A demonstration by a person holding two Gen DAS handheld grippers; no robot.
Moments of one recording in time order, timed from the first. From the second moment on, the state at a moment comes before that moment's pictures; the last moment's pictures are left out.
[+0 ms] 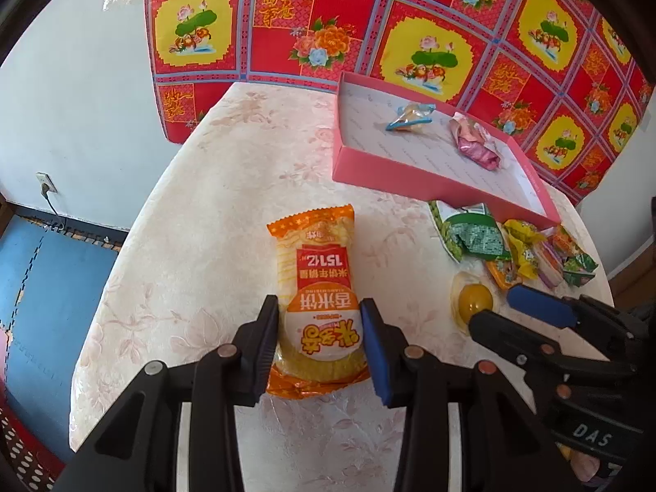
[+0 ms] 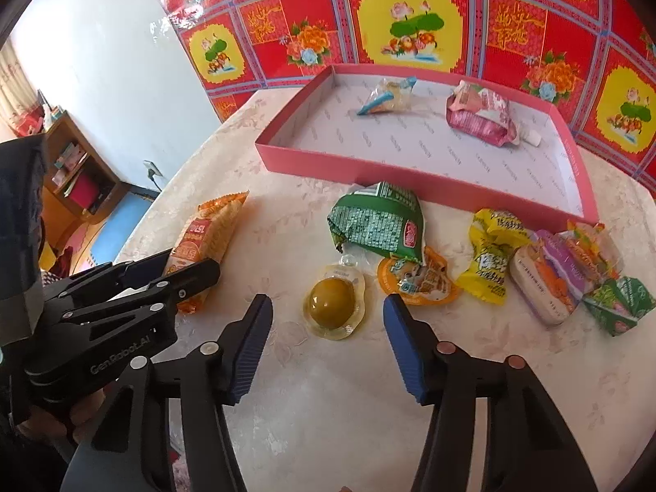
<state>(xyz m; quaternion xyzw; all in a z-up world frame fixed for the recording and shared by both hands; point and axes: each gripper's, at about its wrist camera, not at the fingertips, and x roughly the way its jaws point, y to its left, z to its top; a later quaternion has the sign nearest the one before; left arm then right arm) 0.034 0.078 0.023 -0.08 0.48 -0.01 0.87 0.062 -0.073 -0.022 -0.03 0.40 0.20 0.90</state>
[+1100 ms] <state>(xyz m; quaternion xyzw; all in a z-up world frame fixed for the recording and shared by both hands) 0.029 0.071 0.034 -0.07 0.47 -0.01 0.88 0.059 -0.085 -0.029 -0.01 0.37 0.21 0.90</state>
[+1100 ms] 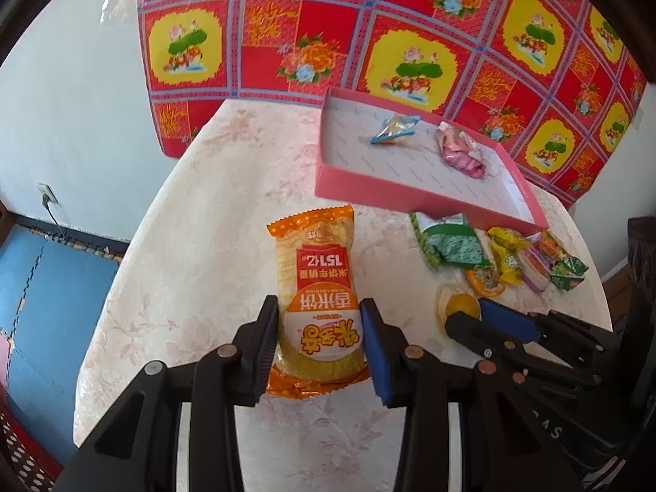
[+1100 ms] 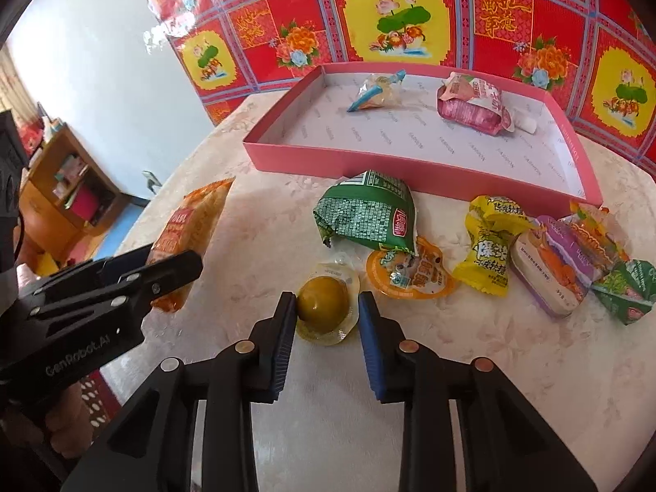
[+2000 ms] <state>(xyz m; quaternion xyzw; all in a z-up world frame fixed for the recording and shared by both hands) 0.102 0.030 0.068 -0.03 0.45 -0.01 0.89 0.085 -0.169 0.032 0.05 0.31 0.17 0.93</state>
